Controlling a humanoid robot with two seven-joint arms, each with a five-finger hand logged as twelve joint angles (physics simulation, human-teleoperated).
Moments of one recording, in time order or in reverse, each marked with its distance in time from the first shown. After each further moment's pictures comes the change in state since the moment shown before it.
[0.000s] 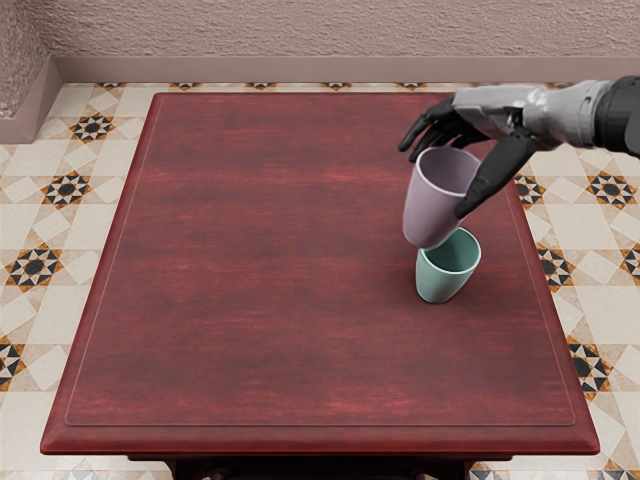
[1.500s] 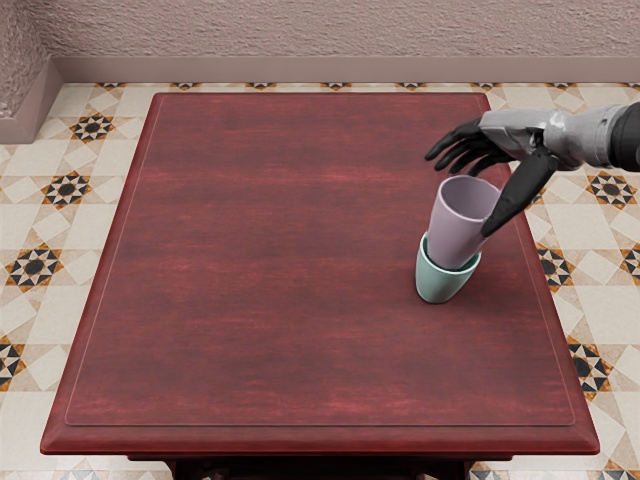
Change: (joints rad) left arm 0.000 0.000 0.000 0.000 0.000 0.000 0.000; right arm -0.073 -0.029 -0.006 -0.038 -0.013 -0.008 0.000
